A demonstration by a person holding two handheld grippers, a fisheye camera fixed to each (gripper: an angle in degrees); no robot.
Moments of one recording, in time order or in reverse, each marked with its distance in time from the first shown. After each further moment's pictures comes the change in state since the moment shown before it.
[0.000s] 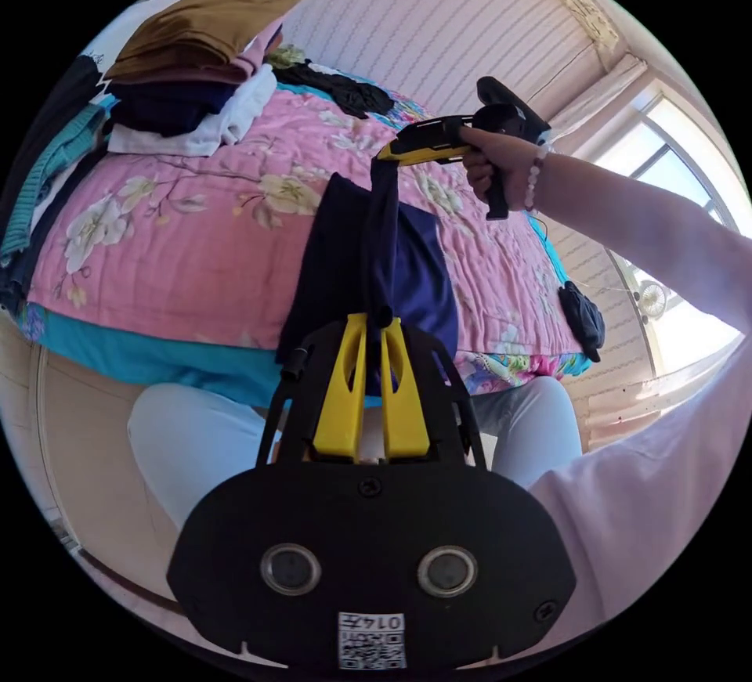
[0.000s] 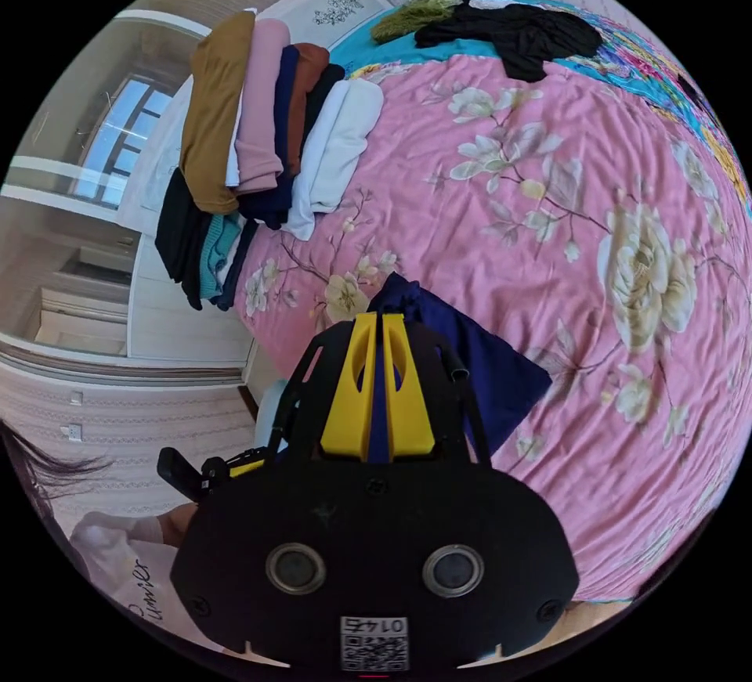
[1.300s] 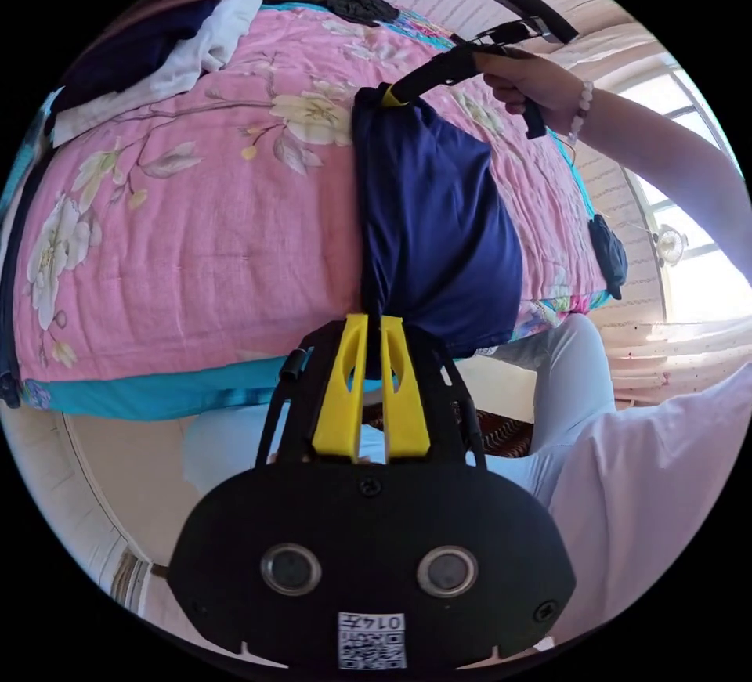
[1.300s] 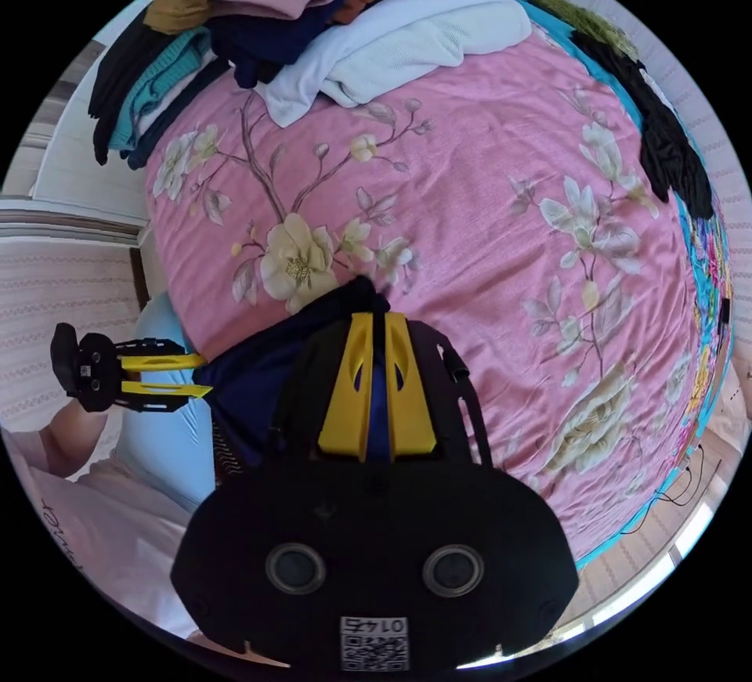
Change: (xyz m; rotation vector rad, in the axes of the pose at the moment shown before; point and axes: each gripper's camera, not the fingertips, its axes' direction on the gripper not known) left arm -0.023 -0.074 0.037 -0.318 -0.033 0.125; right arm -0.162 -0.007 0.114 -0.303 0.397 -0.452
